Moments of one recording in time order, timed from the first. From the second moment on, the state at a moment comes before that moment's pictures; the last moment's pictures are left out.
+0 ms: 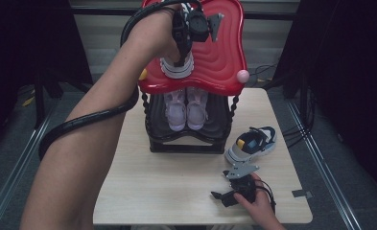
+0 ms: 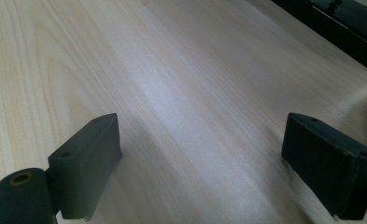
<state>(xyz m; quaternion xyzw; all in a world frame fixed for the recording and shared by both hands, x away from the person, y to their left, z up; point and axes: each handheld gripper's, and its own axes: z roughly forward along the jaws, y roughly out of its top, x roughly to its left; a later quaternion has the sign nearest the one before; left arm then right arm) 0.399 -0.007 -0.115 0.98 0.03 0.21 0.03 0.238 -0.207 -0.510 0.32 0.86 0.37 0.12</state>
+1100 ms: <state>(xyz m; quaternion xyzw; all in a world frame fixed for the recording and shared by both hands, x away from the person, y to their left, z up) 0.400 0.000 -0.109 0.97 0.05 0.22 0.05 0.238 -0.207 -0.510 0.32 0.86 0.37 0.12</state>
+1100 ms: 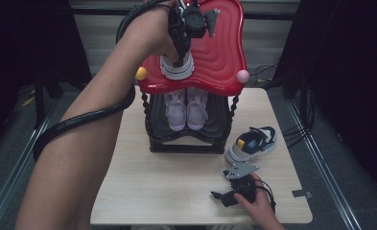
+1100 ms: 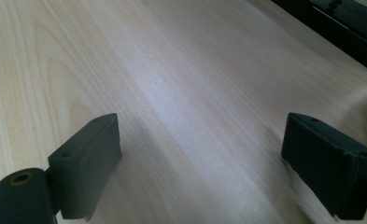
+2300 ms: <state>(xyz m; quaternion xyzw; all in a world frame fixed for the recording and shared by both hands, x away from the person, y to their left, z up) 0.384 0.029 -0.094 0.97 0.10 0.21 0.10 0.238 -0.207 -0.510 0.32 0.86 0.37 0.12</state>
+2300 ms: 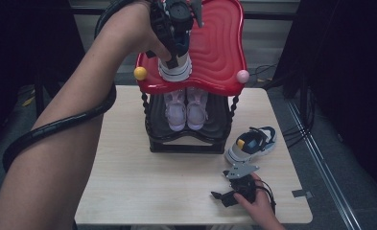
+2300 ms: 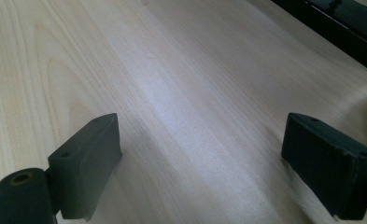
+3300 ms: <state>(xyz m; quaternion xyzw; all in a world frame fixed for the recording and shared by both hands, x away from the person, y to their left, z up) 0.373 0.070 -0.095 0.96 0.15 0.21 0.13 0.238 -0.207 -0.510 0.32 0.86 0.37 0.12</state>
